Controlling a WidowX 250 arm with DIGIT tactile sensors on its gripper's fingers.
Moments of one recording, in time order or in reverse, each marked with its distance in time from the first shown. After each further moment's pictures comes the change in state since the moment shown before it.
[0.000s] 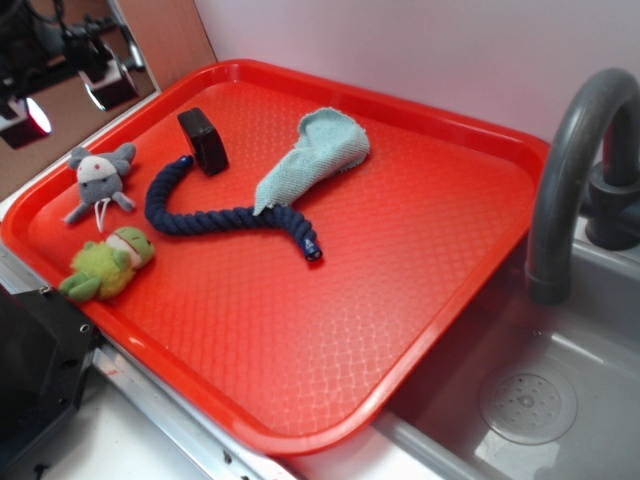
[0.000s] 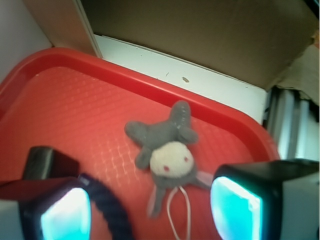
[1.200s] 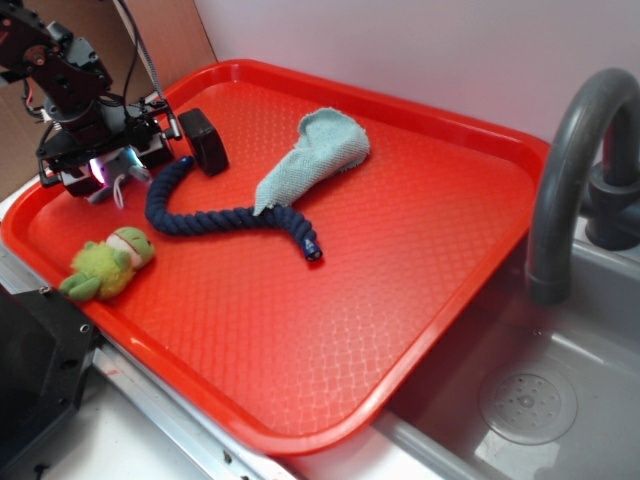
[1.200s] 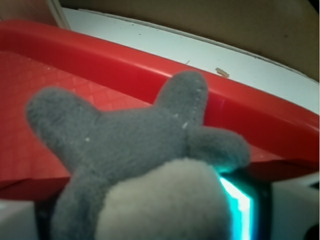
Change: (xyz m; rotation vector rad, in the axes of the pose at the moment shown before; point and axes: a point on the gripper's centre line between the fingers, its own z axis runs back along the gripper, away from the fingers) arm 0.005 0.007 -0.087 0.040 -0.041 -0.008
